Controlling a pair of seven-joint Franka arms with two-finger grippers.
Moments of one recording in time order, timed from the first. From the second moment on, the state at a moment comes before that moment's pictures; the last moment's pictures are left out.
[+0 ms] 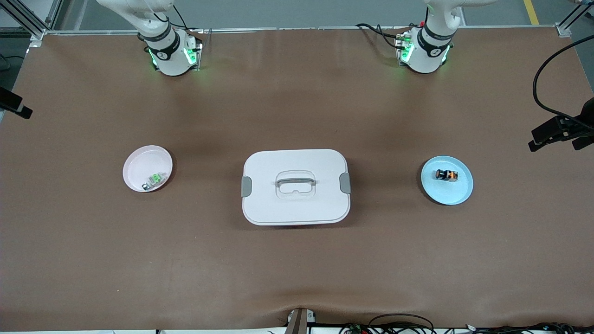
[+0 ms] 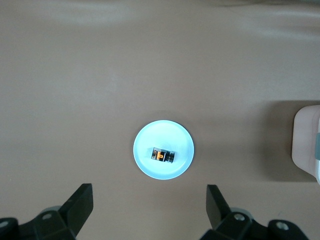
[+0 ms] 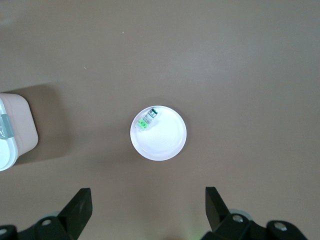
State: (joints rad) left arm 0.00 0.11 0.02 -1.44 -0.01 1.63 -0.01; right arm -0.11 0.04 -0.05 -1.41 0.05 1.42 0.01
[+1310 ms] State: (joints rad) left arm -0.02 0.14 0.00 -1.45 -0.01 1.63 -0.01; right arm -0.09 0.07 -0.05 -1.37 0.03 1.42 -0.09
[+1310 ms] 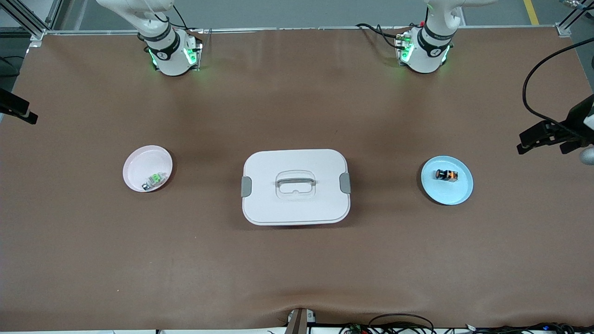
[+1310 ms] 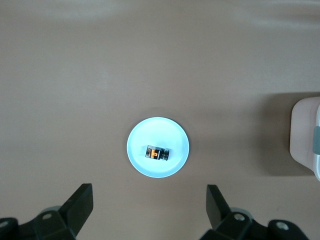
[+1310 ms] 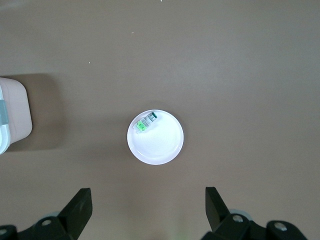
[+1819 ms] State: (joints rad) left arm -0.02 0.18 -0.02 -1.47 -0.01 1.63 -0.01; right arm -0.08 0.07 -0.04 -1.37 0.03 1.42 -0.10
